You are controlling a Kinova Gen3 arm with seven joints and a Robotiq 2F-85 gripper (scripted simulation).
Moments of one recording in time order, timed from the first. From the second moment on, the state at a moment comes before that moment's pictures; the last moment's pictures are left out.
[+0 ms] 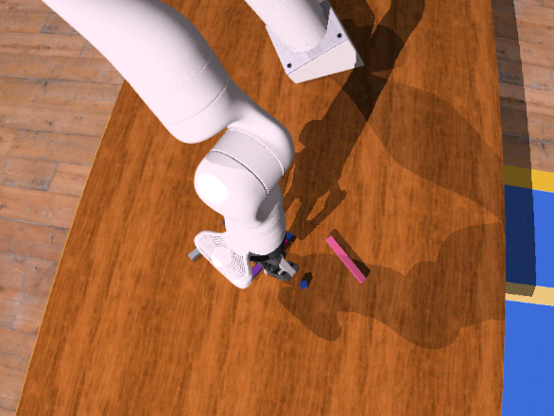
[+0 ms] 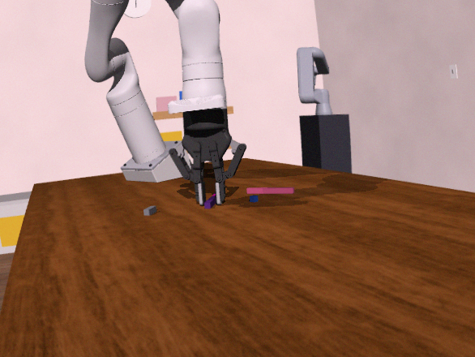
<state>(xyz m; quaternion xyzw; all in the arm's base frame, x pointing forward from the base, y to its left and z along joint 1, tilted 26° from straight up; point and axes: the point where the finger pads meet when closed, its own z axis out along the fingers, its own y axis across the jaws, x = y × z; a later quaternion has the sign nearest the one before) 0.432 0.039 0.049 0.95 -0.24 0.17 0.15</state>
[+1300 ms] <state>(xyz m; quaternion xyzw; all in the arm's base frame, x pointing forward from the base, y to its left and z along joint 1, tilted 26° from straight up) 0.411 0.072 0.129 0.95 -0.24 0.16 0.16</state>
